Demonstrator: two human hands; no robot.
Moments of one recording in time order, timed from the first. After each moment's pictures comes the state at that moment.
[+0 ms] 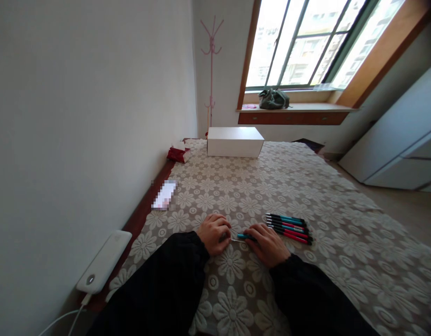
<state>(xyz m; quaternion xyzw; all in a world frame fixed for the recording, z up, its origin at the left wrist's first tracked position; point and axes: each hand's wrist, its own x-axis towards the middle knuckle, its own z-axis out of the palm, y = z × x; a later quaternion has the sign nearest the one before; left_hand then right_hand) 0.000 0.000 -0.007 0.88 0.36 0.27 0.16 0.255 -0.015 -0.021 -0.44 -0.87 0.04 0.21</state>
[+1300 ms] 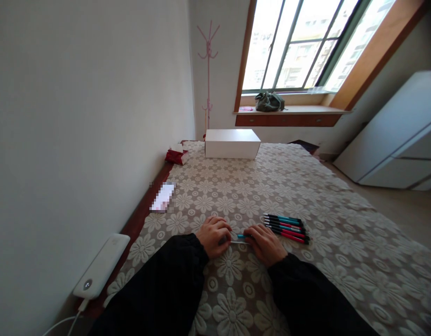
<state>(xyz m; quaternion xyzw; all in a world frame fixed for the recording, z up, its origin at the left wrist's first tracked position) 0.001 -0.001 -0.007 0.89 0.34 0.25 0.16 0.253 -0.014 -0.020 -0.43 -0.87 0.04 0.25</state>
